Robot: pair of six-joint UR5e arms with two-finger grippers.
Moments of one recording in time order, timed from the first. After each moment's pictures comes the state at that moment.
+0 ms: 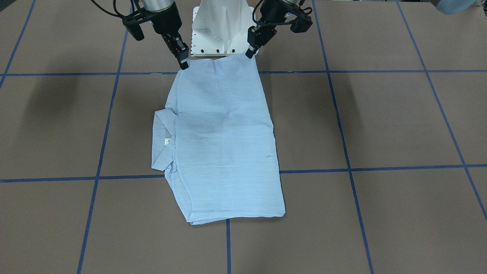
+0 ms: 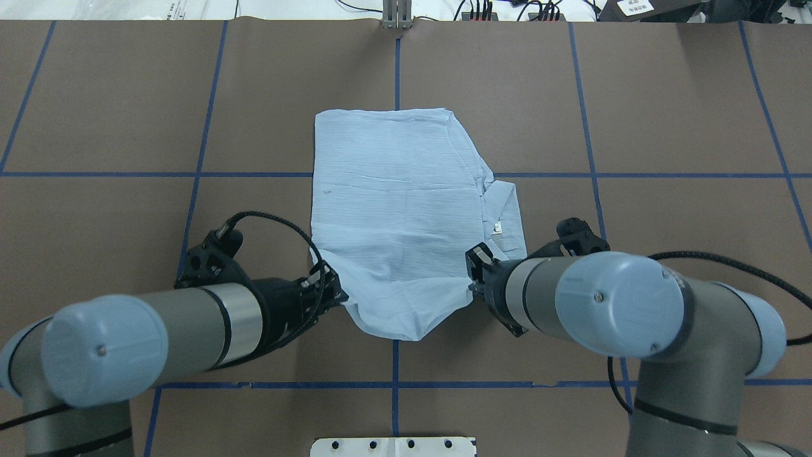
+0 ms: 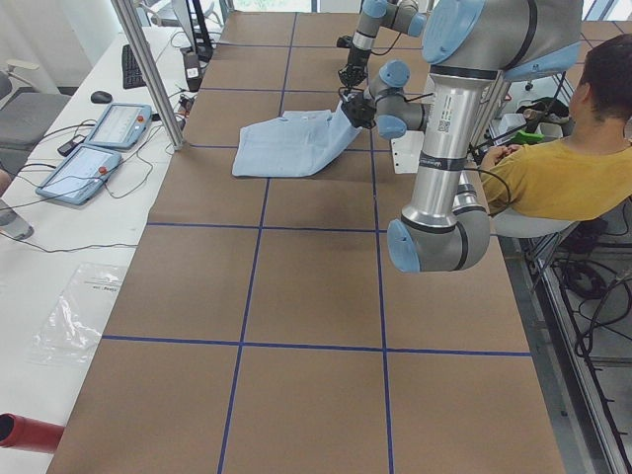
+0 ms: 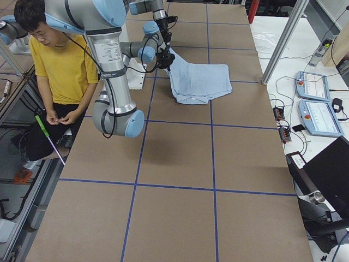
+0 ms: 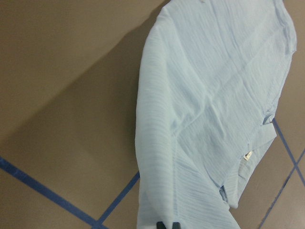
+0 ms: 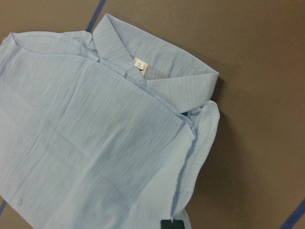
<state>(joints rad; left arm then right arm) -0.31 -1.95 -2.15 -1.91 -1.51 -2.14 0.36 -1.16 2.18 -1.60 1.58 2.34</state>
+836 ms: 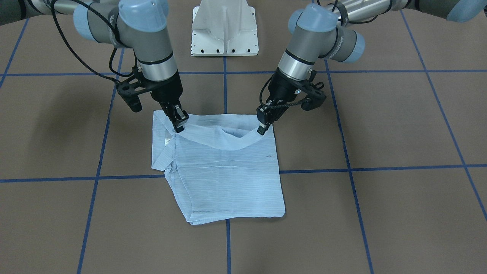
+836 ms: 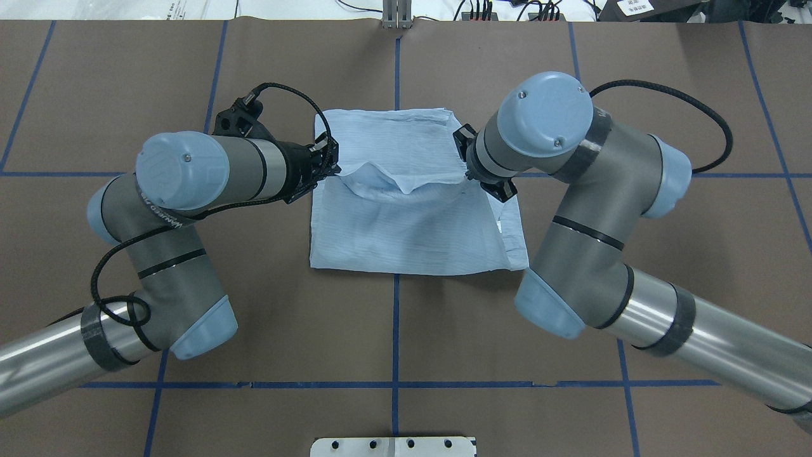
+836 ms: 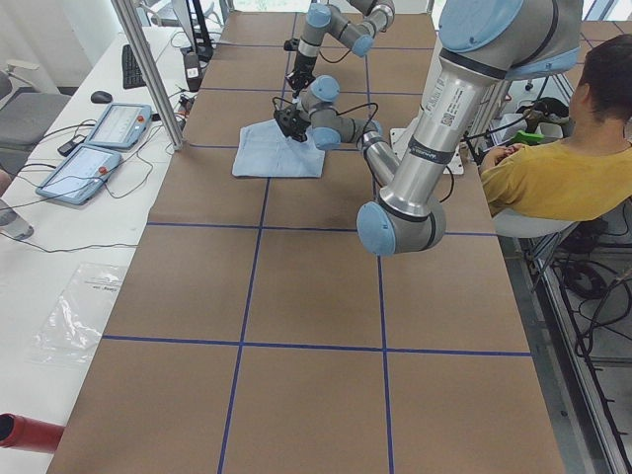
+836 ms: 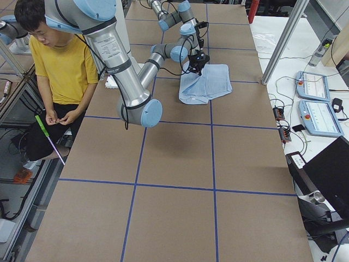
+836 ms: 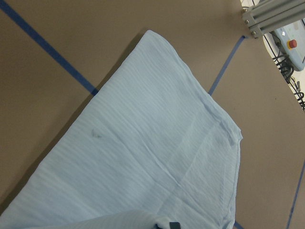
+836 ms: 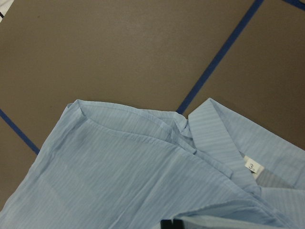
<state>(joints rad) -0.61 -2.12 -1.66 -2.18 -1.65 -1.95 0.64 -0.93 1.73 -1.51 1.74 2.08</state>
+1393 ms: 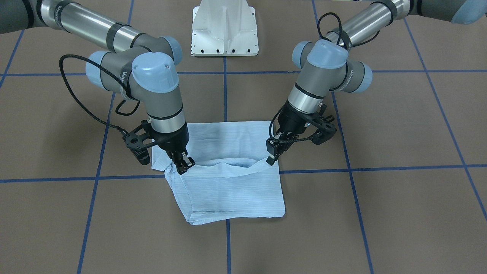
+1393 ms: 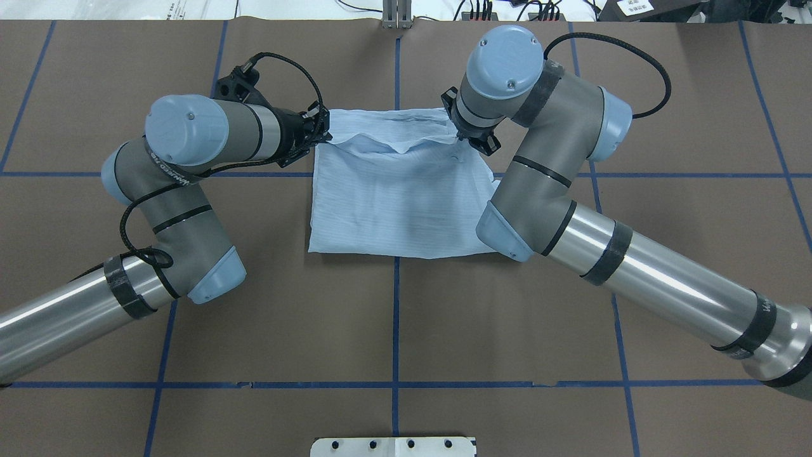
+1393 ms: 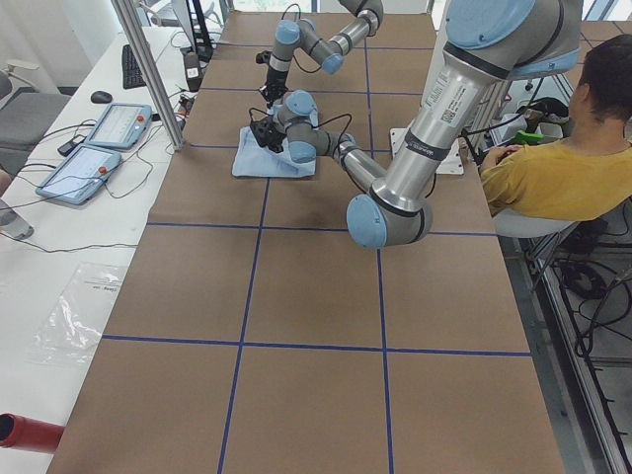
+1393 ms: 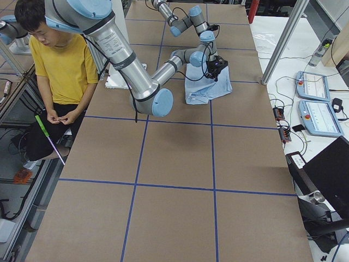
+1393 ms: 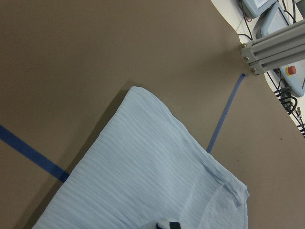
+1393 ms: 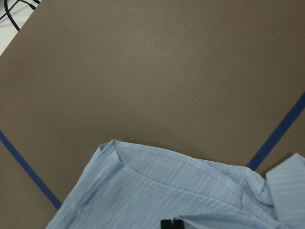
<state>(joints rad) -0.69 -2.18 -1.45 -2.34 -1.70 -1.88 0.72 -0.79 1.40 -1.37 1.77 1.98</state>
